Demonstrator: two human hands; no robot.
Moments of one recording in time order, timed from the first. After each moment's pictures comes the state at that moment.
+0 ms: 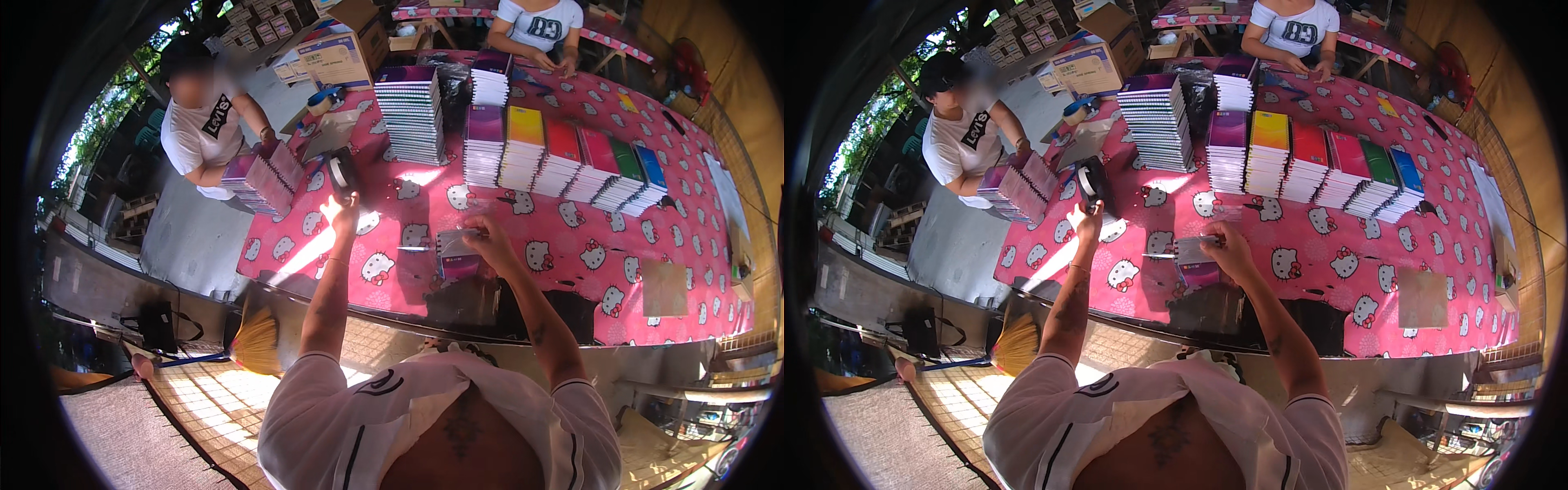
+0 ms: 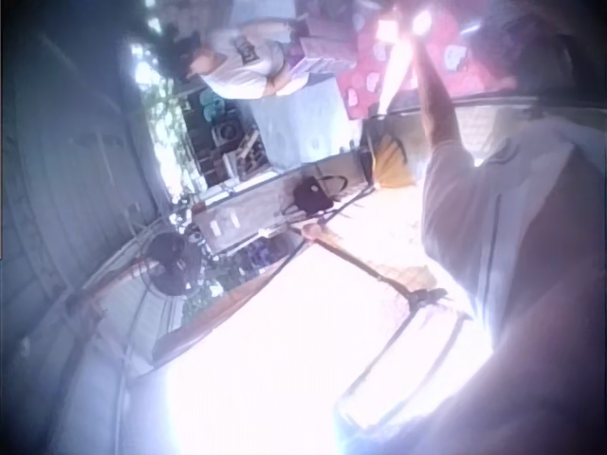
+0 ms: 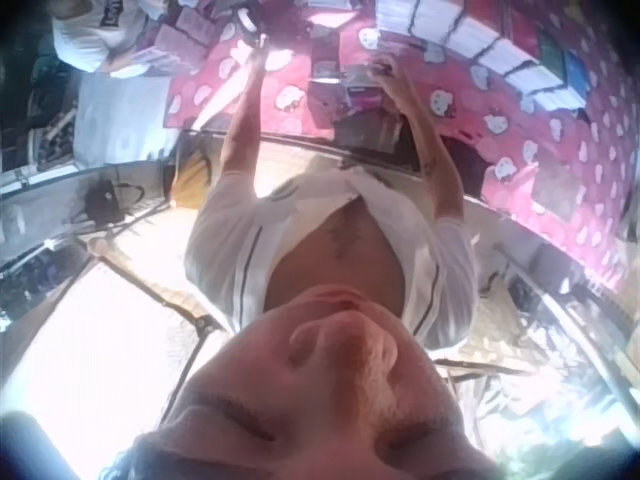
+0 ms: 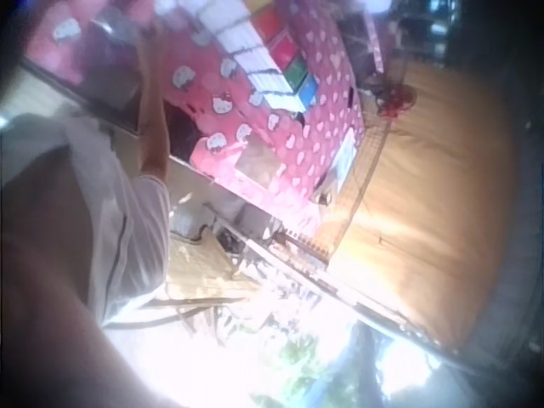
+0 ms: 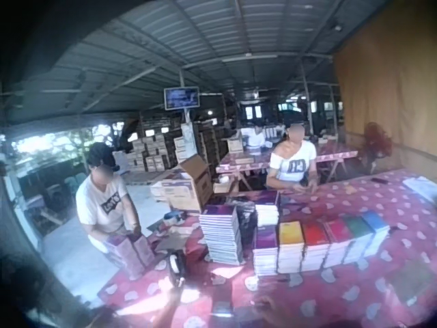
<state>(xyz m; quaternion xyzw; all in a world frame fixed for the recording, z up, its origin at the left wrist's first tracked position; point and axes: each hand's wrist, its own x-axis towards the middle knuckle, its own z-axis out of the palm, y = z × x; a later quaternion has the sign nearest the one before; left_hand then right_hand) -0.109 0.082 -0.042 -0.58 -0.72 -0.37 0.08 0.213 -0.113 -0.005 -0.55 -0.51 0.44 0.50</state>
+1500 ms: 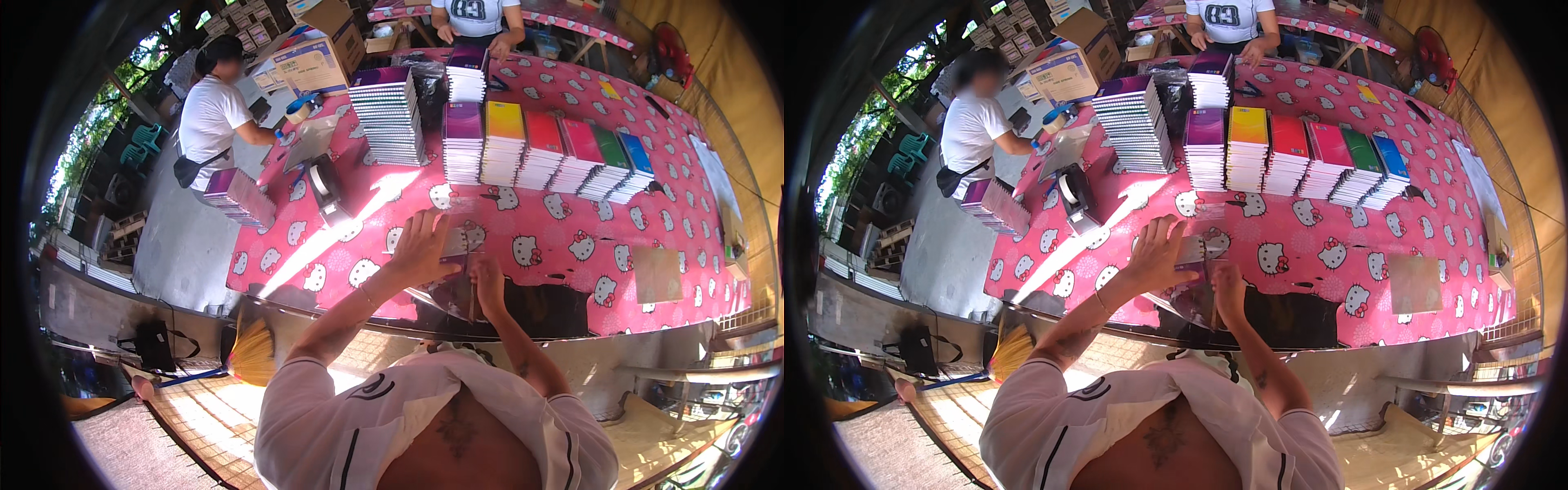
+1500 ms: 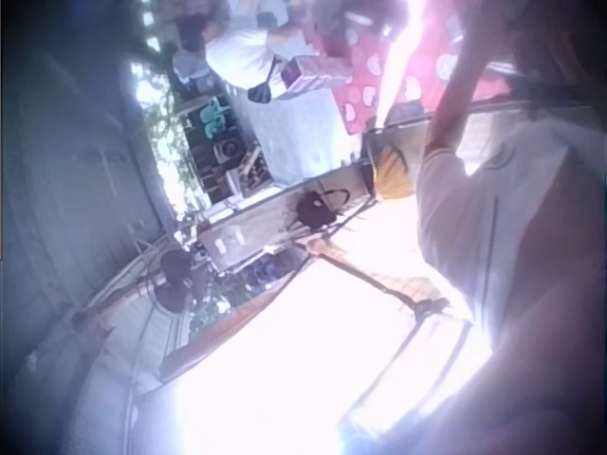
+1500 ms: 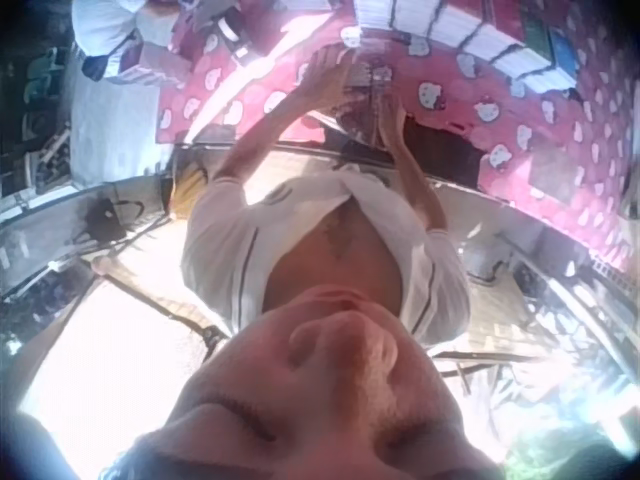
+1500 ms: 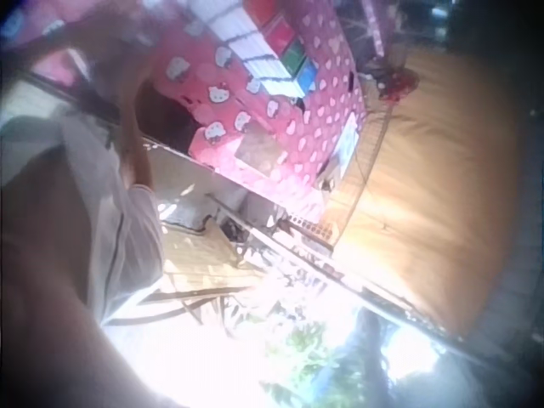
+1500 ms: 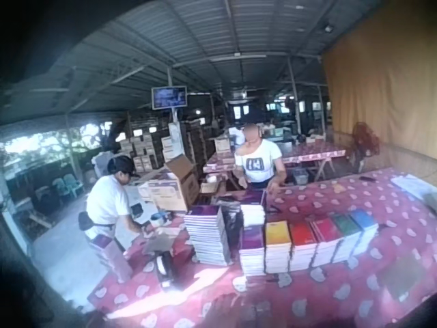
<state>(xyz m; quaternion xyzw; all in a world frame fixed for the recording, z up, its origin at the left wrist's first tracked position) 0.048 -0.077 0.073 -0.95 -0.25 -0.20 0.03 0.203 -0.186 -0.100 -0.61 -0.25 0.41 0.63</state>
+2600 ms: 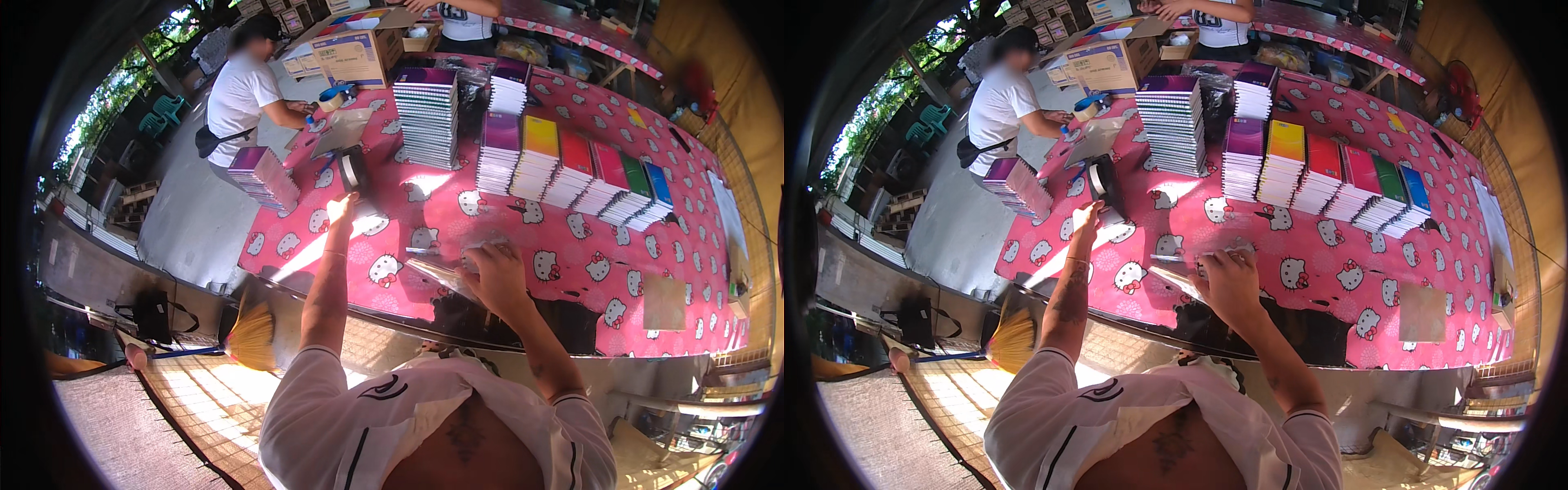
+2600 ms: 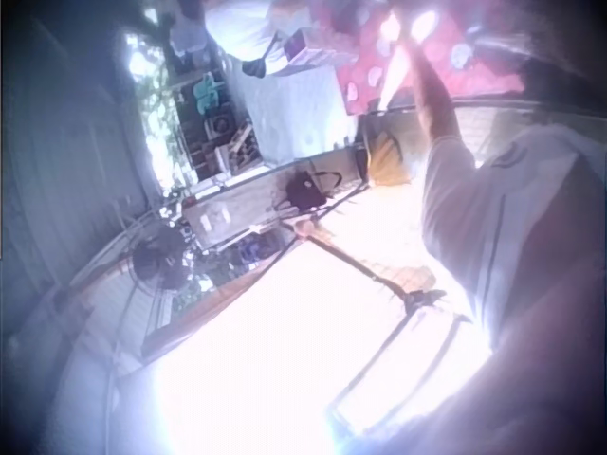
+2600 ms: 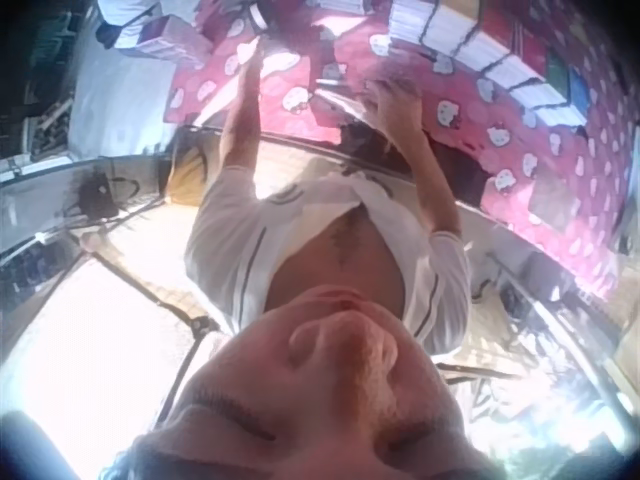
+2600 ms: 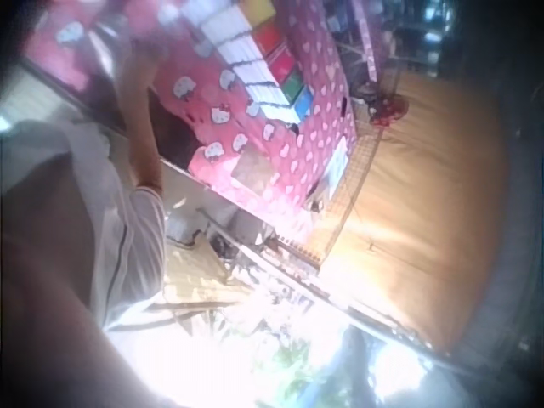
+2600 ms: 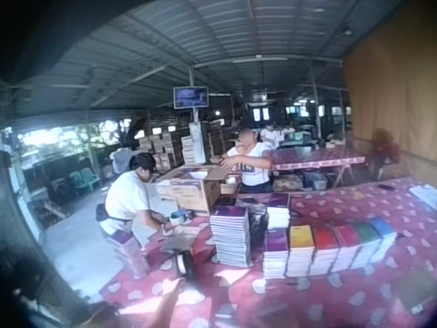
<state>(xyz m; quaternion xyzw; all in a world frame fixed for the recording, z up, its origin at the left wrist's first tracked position) -0.153 0.109 -0.044 -0.42 -0.58 -0.53 -0.46 0.168 -0.172 0.084 -0.58 -0.75 -0.05 0.31</state>
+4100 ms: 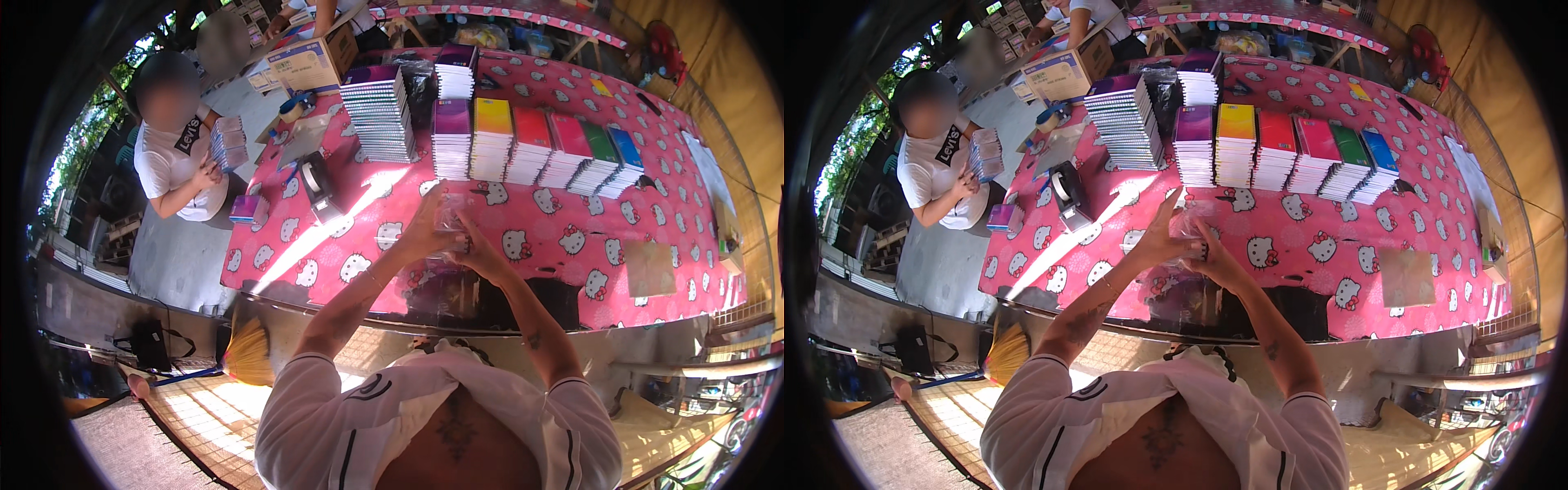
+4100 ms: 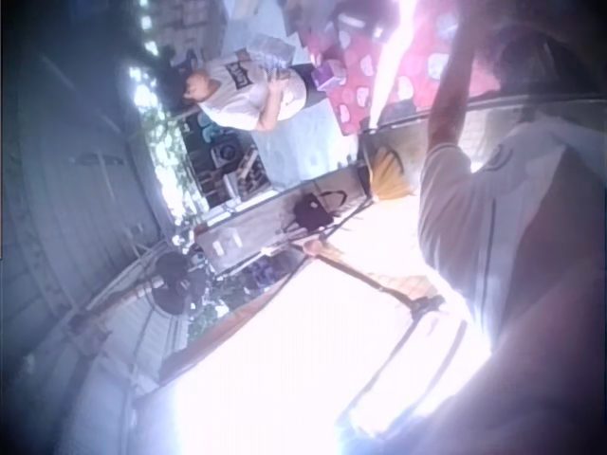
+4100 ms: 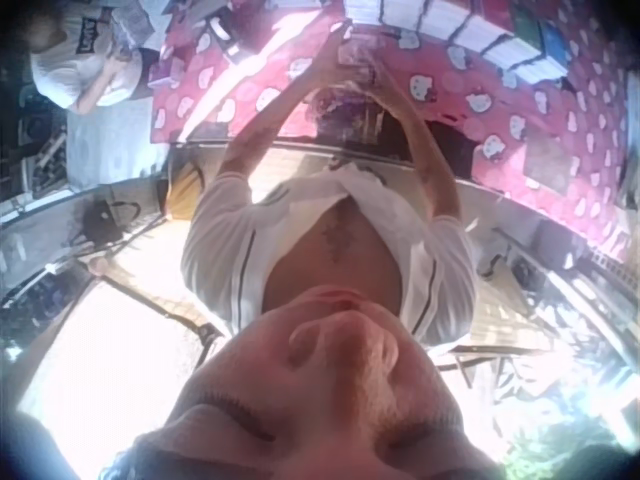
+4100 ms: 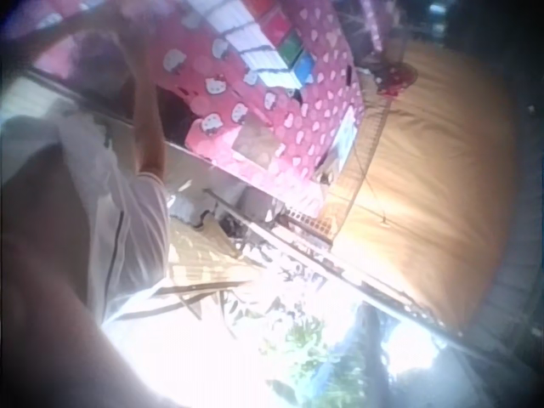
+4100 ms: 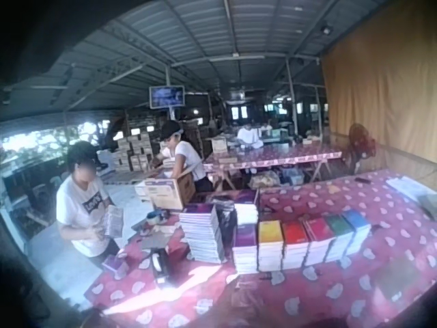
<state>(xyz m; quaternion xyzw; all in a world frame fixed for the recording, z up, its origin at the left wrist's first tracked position) 0.075 -0.063 0.046 -0.72 -0.21 -0.33 -0.57 0.236 -0.163 0.004 -0.45 -0.48 0.52 0.54</state>
